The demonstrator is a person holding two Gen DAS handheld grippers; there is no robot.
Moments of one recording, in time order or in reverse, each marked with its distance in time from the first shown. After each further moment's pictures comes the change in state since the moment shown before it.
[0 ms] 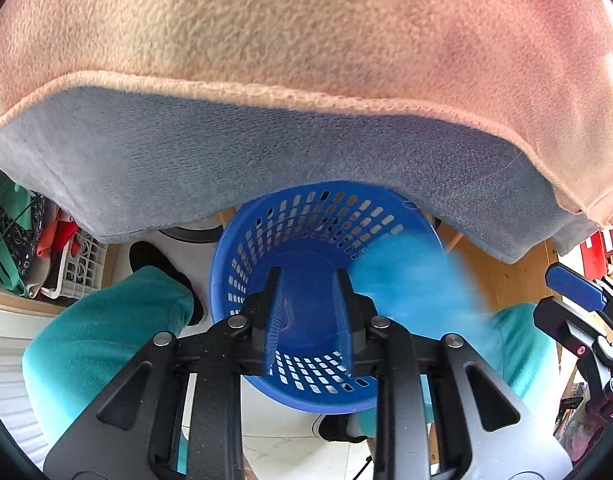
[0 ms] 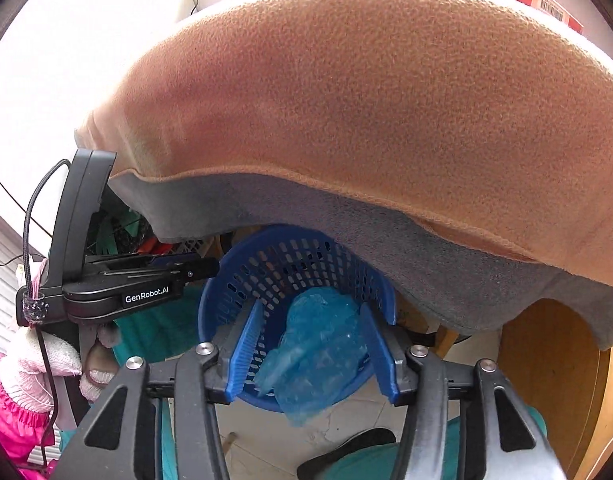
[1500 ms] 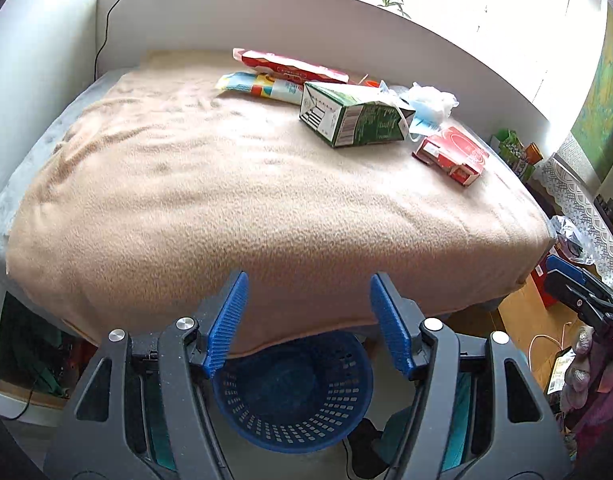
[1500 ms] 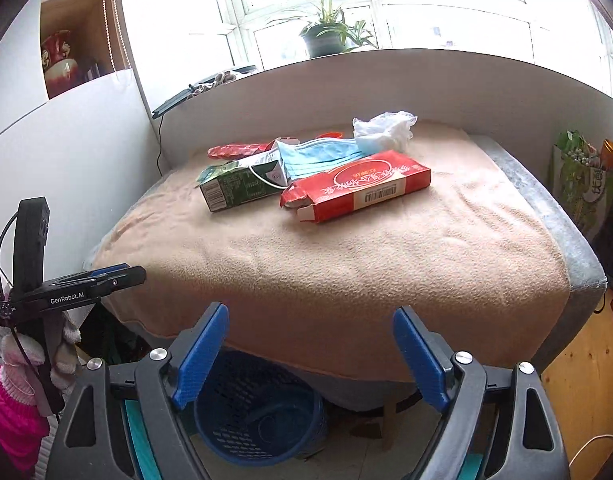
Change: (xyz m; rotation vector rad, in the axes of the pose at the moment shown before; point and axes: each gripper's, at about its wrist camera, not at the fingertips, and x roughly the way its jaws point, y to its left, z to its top) left arm -0.151 -0.045 0.083 0.165 -0.318 -0.101; right arm -0.160 -0.090 0.058 0.133 -0.369 -0.097
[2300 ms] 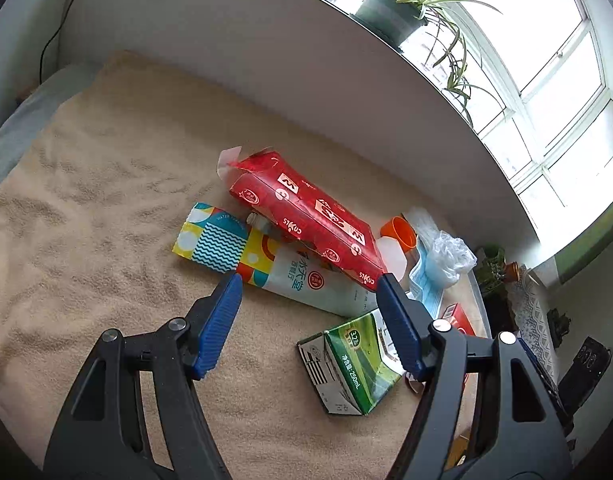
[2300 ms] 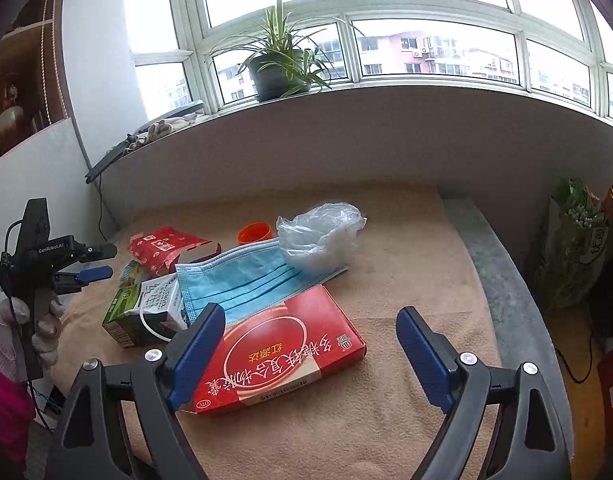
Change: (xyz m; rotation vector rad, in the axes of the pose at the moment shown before) left arm 0.100 0.066 0.188 -0.323 0.032 -0.185; right arm 0.084 -0.067 0.138 0.039 -0.031 -0.070
